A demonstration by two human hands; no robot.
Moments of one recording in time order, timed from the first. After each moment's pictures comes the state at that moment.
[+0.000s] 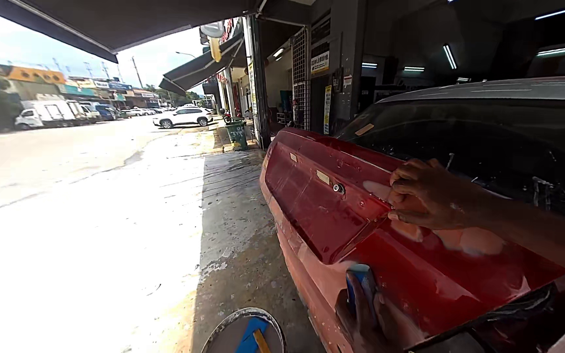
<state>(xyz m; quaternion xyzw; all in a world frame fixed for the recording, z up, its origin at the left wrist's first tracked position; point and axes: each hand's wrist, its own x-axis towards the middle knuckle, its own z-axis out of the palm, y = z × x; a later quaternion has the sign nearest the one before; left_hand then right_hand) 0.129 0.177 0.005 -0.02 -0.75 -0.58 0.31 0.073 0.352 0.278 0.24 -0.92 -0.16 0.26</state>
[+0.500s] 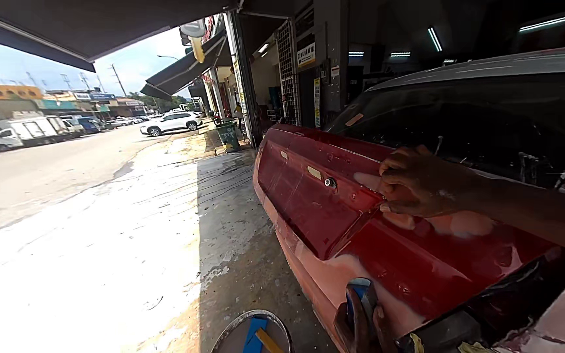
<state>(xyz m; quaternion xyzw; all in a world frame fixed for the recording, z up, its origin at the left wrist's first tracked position) 0.139 0.170 -0.033 -0.03 -0.72 -0.62 0.31 0.077 0.346 0.280 0.22 -0.94 -0.15 0.24</state>
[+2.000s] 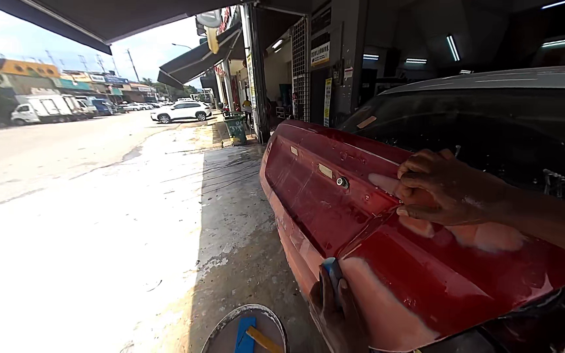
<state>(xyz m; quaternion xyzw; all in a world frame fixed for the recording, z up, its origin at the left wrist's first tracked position) 0.075 0.148 -0.039 0.01 -0.73 -0.63 0.27 0.069 0.355 0.275 0.24 -0.92 -0.17 0.26</state>
